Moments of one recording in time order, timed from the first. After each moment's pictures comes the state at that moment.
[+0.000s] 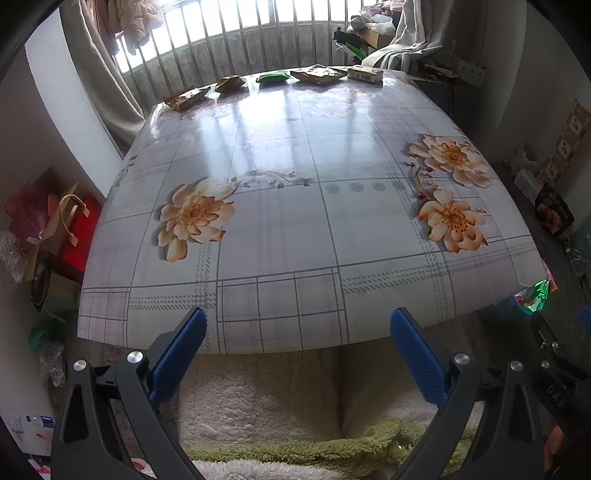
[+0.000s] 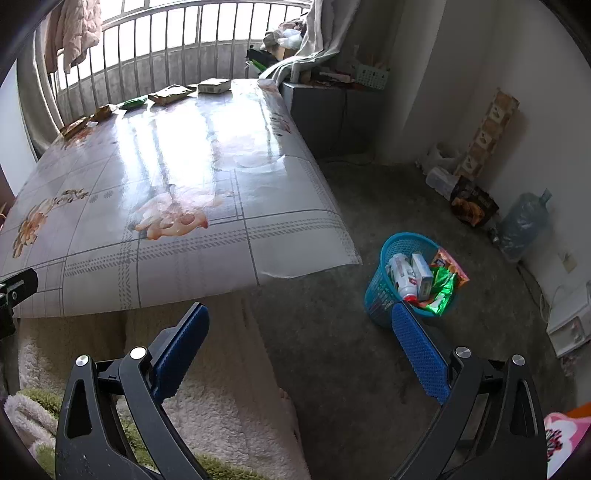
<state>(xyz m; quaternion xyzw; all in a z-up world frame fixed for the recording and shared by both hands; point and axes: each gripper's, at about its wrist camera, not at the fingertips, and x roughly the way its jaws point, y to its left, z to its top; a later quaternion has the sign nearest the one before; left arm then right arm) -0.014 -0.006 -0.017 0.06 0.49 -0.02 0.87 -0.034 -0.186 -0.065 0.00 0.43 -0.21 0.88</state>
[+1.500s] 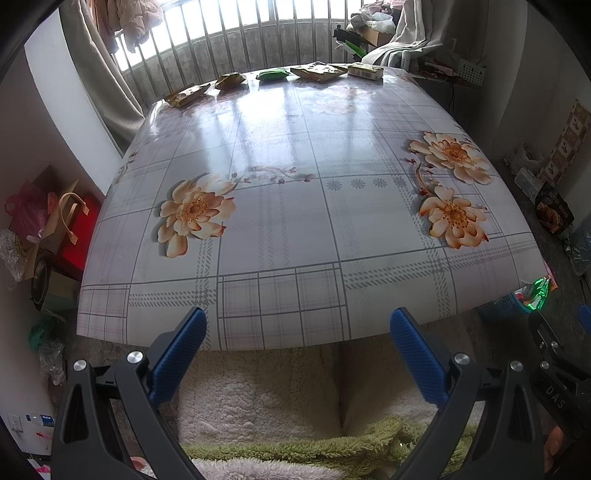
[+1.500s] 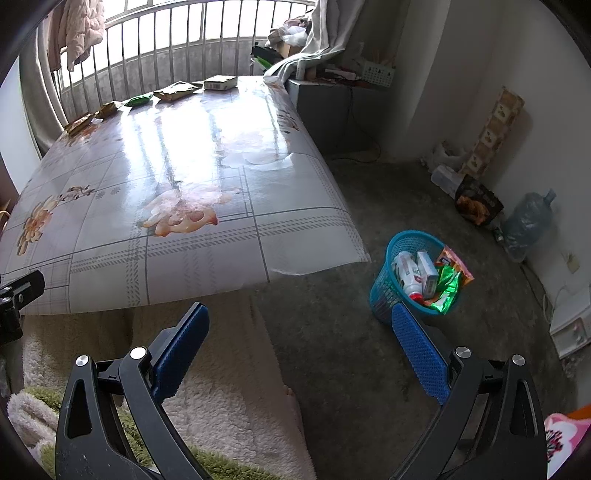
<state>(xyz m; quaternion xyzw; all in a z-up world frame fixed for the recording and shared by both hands) -0.014 -0.005 -0.019 0.06 0.49 -0.02 0.87 -0.032 -0.184 -0.064 0.00 0.44 -0.21 0.87</state>
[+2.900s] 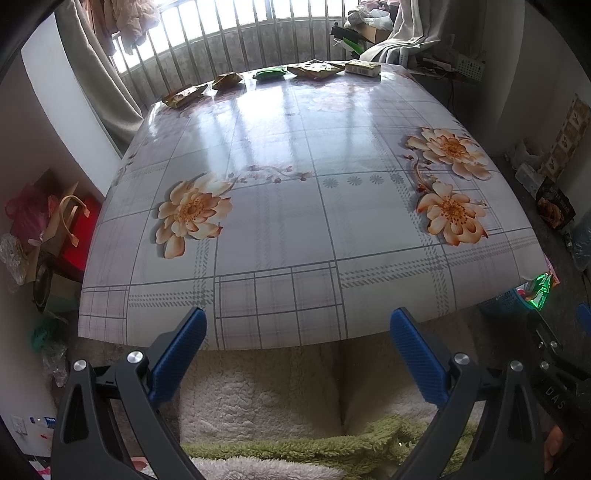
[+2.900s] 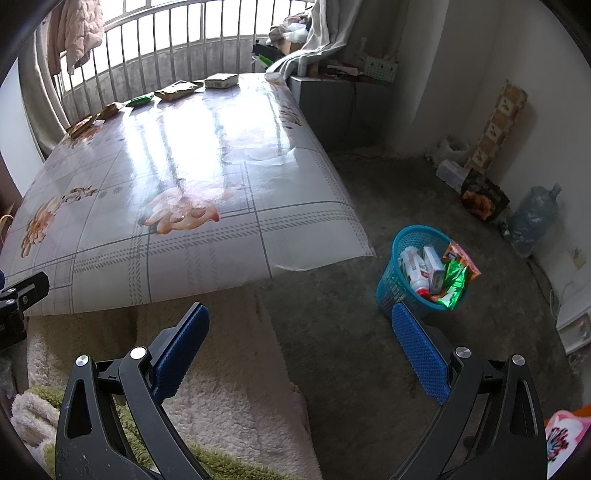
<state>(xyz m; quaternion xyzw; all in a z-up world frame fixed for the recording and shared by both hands) -0.012 -0.004 -0.023 0.06 0.50 -0.03 0.86 -0.030 -0.185 -0.066 0.01 0.44 -0.19 0.87</state>
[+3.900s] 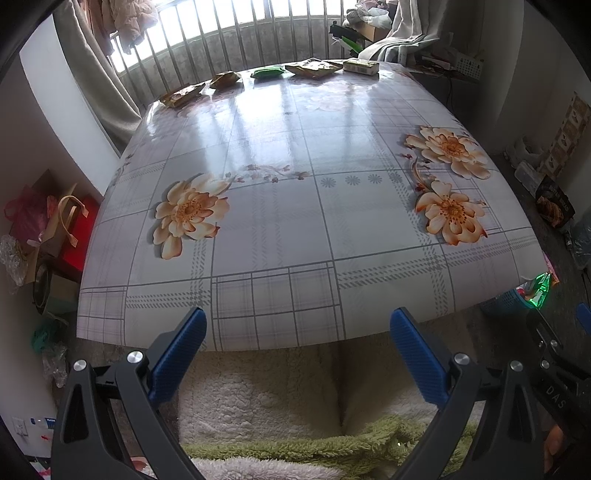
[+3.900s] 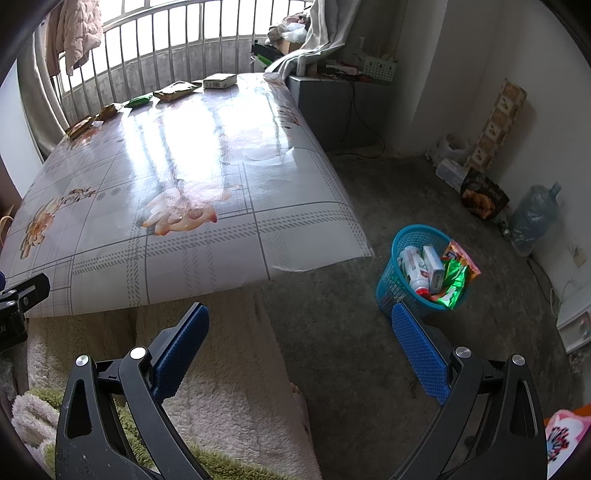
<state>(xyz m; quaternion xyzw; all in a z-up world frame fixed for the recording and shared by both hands) -0.009 -0.006 -0.022 0.07 0.50 -0.03 0.86 -0.030 -0.187 -0.065 0.01 0.45 -0.19 0.87</state>
